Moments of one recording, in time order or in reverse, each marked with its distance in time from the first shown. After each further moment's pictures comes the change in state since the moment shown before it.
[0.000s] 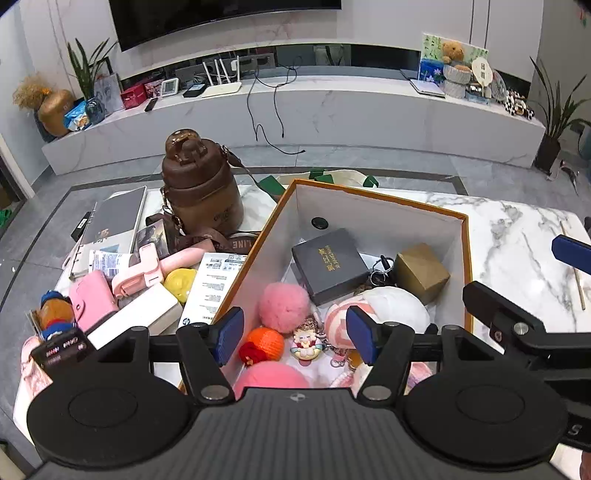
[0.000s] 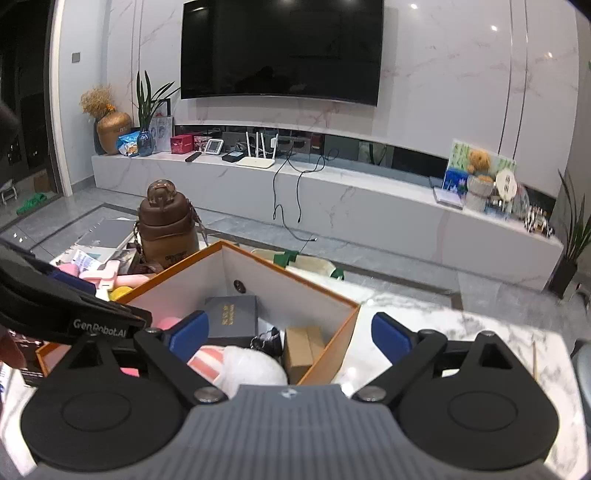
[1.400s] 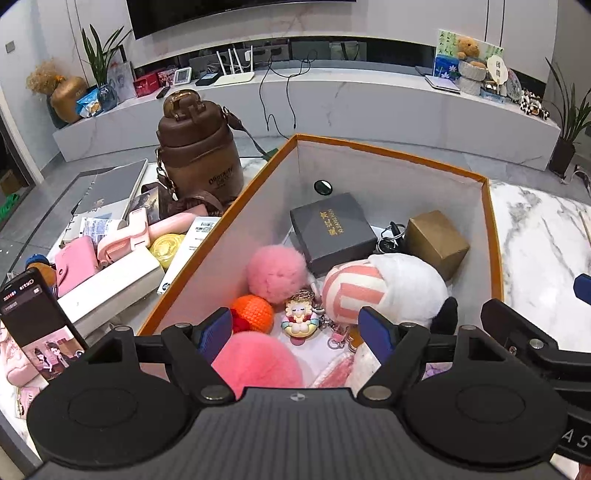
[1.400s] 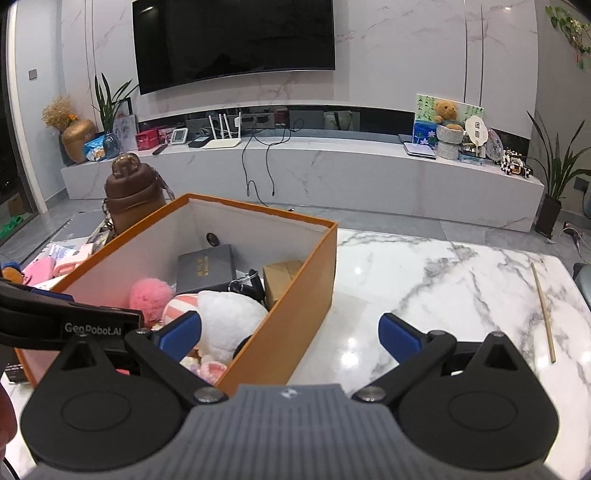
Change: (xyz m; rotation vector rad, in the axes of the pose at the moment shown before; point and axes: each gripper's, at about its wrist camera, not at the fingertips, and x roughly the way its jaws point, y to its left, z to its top) left arm 0.041 -0.015 -0.042 -0.036 -0.002 0.040; right arm 0.025 -0.009 -0.061 0.137 0.050 -0.067
